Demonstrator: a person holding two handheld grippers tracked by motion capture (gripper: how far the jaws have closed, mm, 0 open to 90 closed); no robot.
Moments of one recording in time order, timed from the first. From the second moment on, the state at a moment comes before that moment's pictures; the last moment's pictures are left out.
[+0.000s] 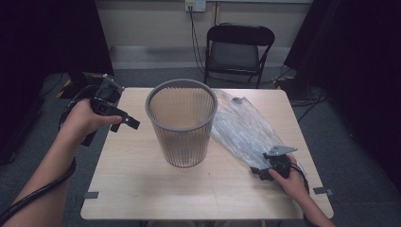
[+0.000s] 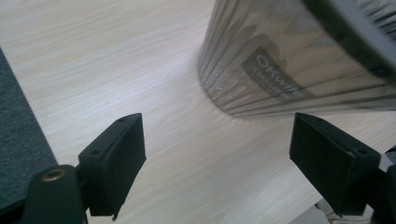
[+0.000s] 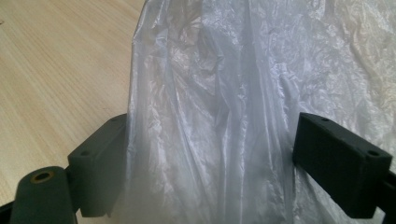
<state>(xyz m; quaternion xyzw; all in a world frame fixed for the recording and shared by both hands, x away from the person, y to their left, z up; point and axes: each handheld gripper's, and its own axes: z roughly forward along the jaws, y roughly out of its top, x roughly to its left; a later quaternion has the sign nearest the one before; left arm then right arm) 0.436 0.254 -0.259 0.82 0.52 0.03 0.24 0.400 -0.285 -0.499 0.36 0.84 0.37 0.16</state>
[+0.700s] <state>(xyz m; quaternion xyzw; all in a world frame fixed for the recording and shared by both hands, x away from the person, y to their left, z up) 0.453 0.238 -0.209 0.77 0.58 0.04 0.27 0.400 -0.285 -0.500 0.36 0.84 0.37 0.16</state>
